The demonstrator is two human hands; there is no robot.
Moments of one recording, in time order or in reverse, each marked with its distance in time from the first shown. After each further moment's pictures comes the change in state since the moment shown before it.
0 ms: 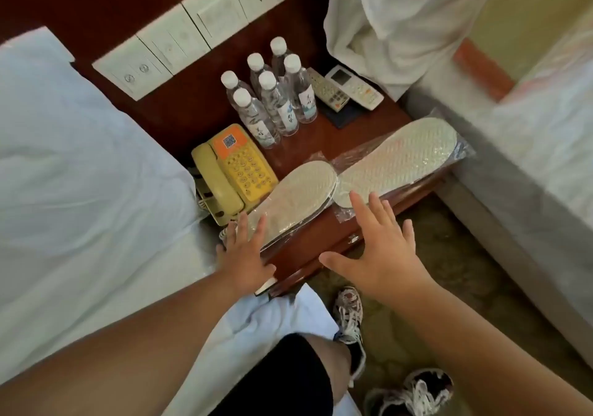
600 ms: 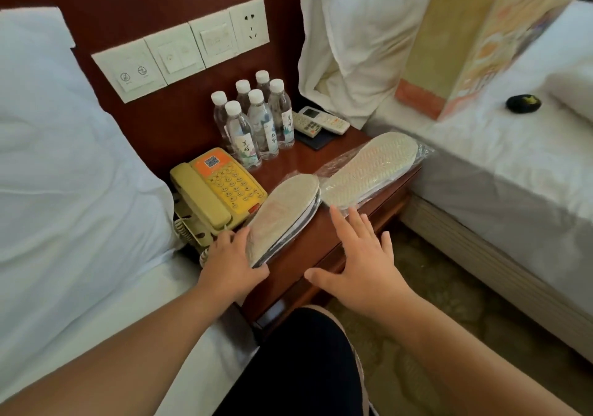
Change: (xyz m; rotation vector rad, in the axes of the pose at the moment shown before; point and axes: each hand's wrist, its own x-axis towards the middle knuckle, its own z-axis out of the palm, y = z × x) left_hand 0.041 -0.049 0.055 -0.211 0.388 0.236; right_hand -0.027 -0.008 0.128 -0.082 0.318 -0.053
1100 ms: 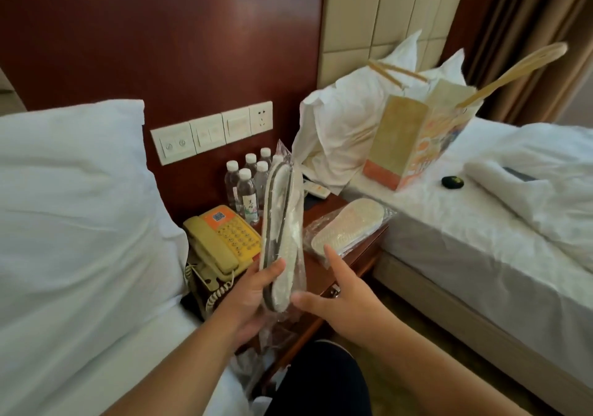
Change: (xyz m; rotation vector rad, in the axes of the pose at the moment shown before) left_hand -0.074 0.033 -0.082 -1.701 -0.505 0.072; right_hand -0.064 -0.083 -0.019 0.477 0.022 0.132
